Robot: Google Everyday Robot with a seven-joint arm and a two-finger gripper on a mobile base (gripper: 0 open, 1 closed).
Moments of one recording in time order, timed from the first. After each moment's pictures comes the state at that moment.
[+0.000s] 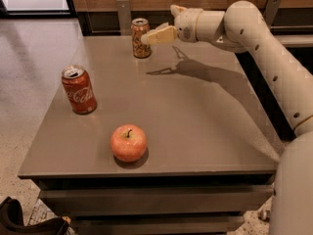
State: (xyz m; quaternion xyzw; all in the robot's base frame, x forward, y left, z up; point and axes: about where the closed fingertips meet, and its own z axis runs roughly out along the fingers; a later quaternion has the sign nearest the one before) arm 0.793 -0.024 0.939 -0.41 0.64 0.27 0.59
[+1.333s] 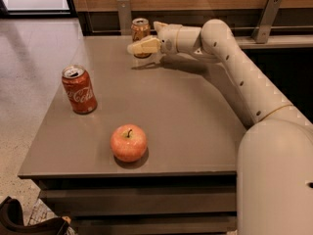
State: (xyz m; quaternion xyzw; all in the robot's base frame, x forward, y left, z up) arm 0.829 0.032 0.882 -0.39 0.63 0.34 0.57
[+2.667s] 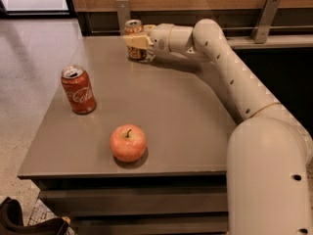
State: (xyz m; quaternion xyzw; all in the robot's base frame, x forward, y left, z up) arm 0.832 0.061 0.880 -0.41 0.62 0.36 0.57
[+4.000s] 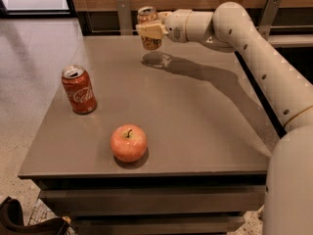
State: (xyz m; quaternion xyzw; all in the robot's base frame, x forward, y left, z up) arm 0.797 0.005 0.939 -0.40 0.63 0.30 0.59
